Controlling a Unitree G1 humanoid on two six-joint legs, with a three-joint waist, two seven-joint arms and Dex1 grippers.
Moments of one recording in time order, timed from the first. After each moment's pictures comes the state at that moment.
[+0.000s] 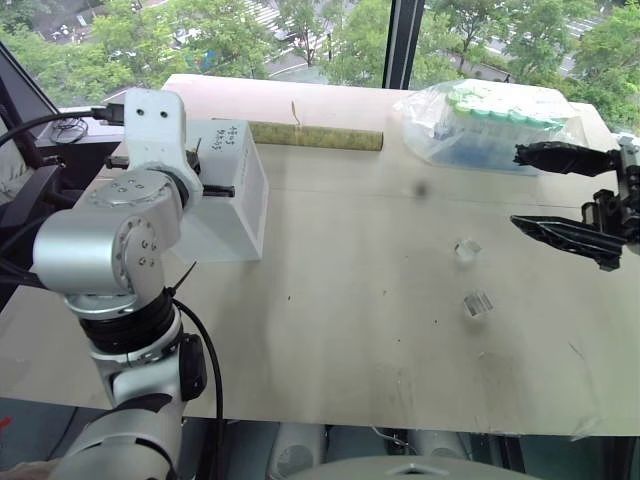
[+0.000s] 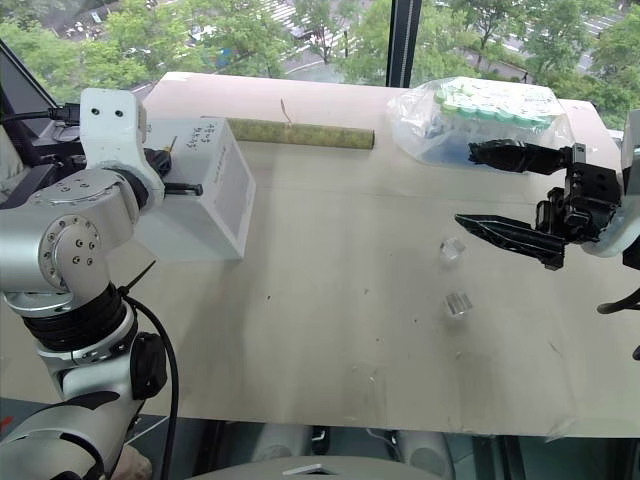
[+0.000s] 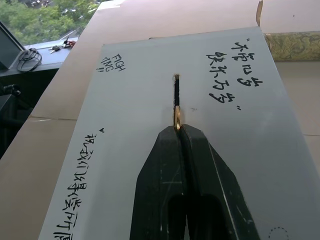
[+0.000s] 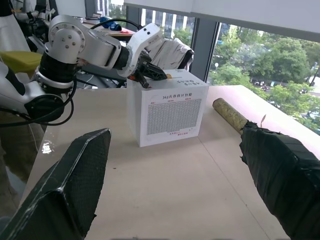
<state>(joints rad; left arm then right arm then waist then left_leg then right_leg) -0.78 0.52 0.27 -0.54 -0.24 1.61 0.07 -0.35 -0.92 -0.43 -0.37 1.02 0.61 1.10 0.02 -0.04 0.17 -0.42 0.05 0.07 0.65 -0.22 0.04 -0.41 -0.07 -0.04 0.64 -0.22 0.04</state>
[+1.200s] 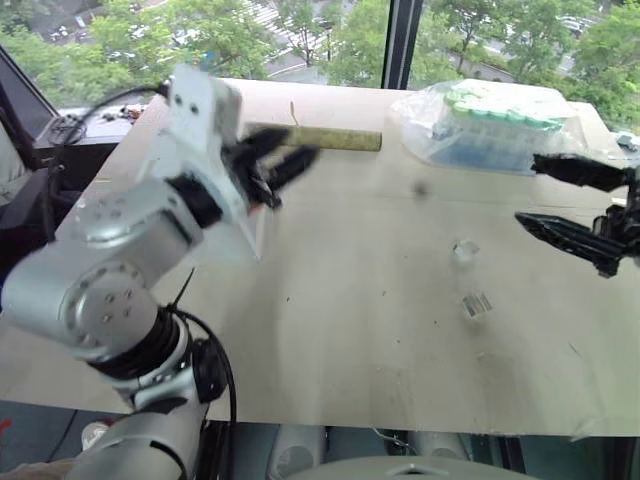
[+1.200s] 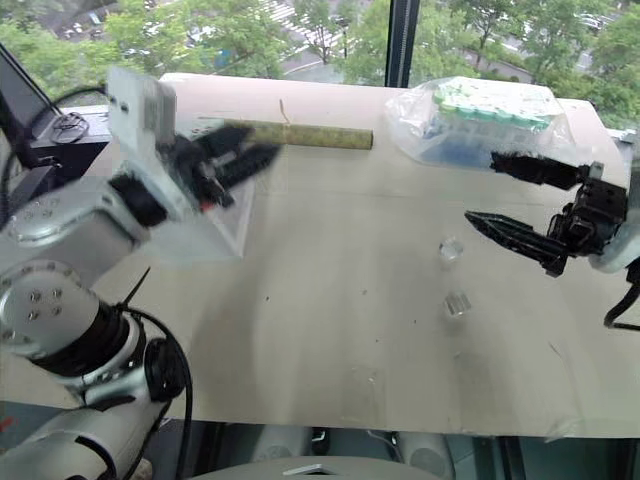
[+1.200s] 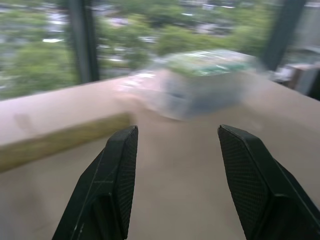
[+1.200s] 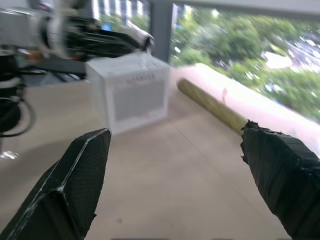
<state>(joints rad) -0.66 0.42 0.43 -0.79 -0.72 1.45 -0.52 -0.11 -0.92 -0.57 -0.53 1.04 0.68 0.86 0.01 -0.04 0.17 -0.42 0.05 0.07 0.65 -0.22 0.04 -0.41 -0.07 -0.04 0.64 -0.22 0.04</state>
